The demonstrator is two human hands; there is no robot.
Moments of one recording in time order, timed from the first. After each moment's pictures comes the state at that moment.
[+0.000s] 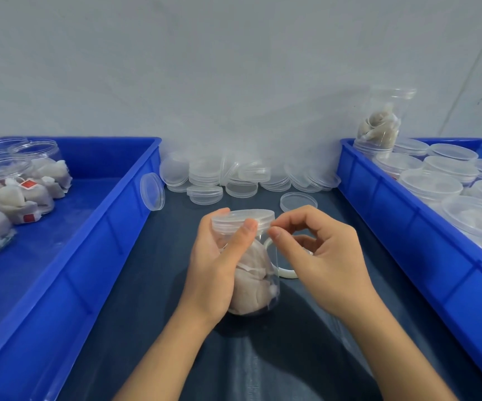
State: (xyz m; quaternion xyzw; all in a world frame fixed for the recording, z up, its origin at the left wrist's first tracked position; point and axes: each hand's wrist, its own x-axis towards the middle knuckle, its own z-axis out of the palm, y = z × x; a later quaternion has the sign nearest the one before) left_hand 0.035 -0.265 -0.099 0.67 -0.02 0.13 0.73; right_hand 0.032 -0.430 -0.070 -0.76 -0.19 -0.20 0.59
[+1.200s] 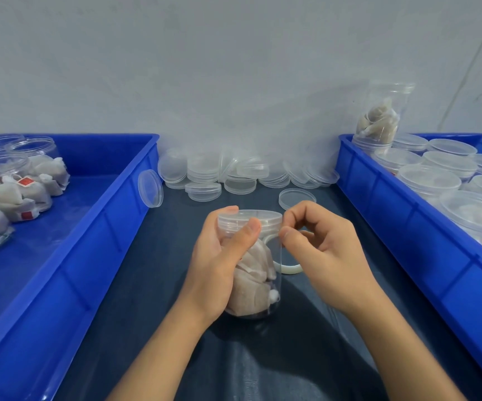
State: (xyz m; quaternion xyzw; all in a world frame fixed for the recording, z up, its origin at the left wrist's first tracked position) left_hand 0.032 -0.264 -0.096 0.68 -0.04 0.09 0.73; right_hand 0.028 -0.436 -0.062 -0.76 -0.20 -0.13 0.61
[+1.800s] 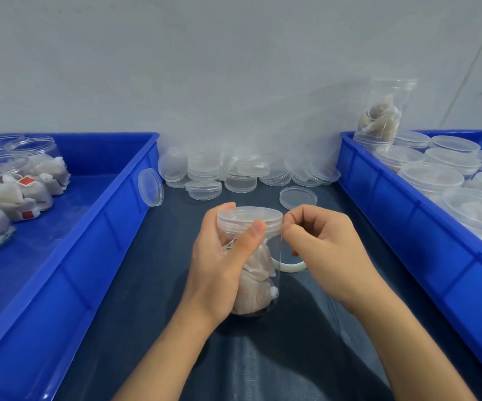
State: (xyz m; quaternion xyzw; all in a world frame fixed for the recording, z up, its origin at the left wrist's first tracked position) left_hand 0.029 -0.268 -0.099 0.69 -0.05 0.14 0.71; right_hand 0.033 -0.436 -0.058 -0.80 -0.10 -0.08 0.59
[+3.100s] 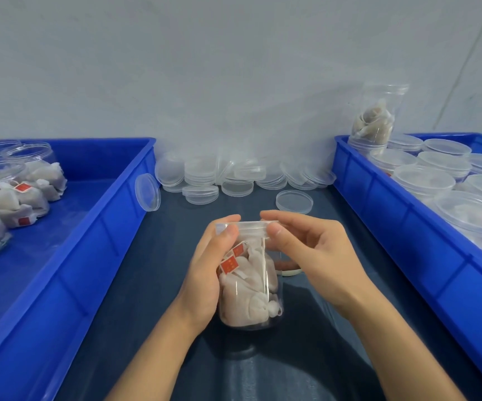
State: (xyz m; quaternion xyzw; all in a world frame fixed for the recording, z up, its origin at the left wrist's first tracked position) left_hand 0.033 -0.257 -0.106 0.62 -0.03 0.01 0.78; right_hand 0.040 -0.443 -0.077 -0.70 -0.15 -0.02 0.70
